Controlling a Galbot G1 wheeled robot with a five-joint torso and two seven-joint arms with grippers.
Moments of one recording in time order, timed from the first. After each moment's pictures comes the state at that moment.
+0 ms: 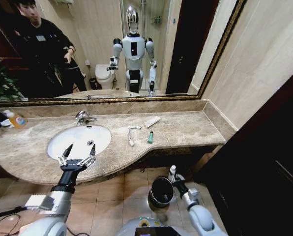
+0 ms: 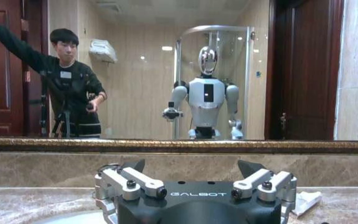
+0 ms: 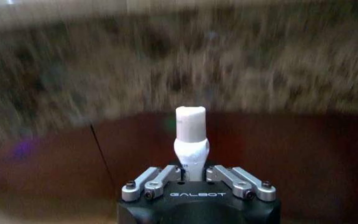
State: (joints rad) left arm 1.84 -1.36 -0.82 -2.47 -0.37 0.04 0.05; right arm -1.47 1.31 0.36 1.53 0.22 0.11 -0.07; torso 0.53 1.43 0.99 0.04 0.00
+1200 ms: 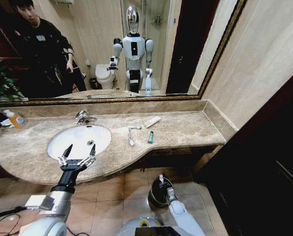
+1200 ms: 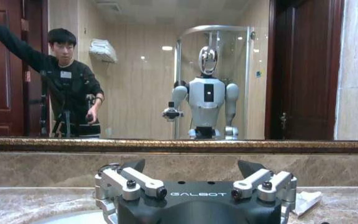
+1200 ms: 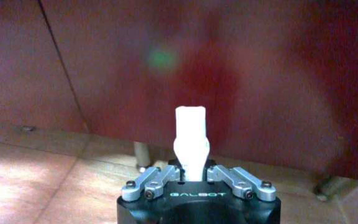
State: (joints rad) left arm 1.84 -1.36 -0.82 -2.47 -0.37 0.04 0.05; right arm -1.14 1.51 0.40 0.89 -0.07 0.21 -0.02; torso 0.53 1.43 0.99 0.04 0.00
